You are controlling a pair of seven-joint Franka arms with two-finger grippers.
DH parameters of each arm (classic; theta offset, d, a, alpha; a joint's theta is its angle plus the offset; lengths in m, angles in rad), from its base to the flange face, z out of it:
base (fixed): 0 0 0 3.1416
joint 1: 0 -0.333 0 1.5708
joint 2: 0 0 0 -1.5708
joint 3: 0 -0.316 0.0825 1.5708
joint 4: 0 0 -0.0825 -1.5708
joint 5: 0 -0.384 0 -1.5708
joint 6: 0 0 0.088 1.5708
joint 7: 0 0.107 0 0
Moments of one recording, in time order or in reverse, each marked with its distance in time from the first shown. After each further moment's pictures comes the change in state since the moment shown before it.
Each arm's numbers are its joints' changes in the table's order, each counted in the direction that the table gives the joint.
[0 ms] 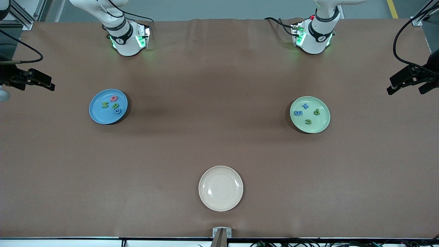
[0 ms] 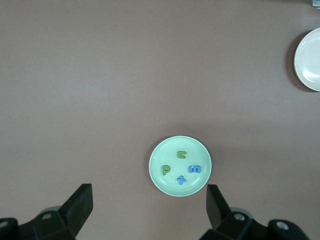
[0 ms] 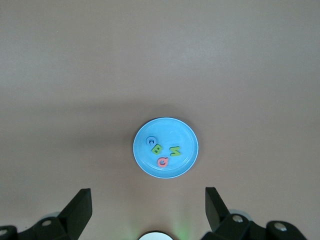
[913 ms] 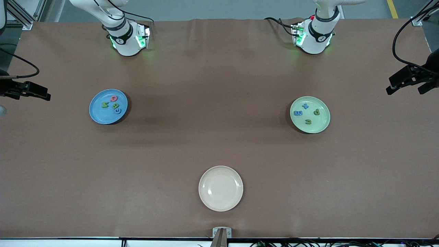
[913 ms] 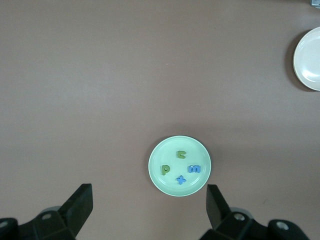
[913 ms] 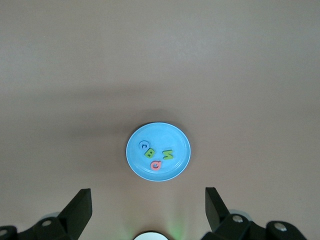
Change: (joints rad) left arm 0.009 0.000 -0.008 0.000 0.000 0.000 0.000; right arm -0.001 0.153 0.008 -0.188 0.020 -0.083 0.001
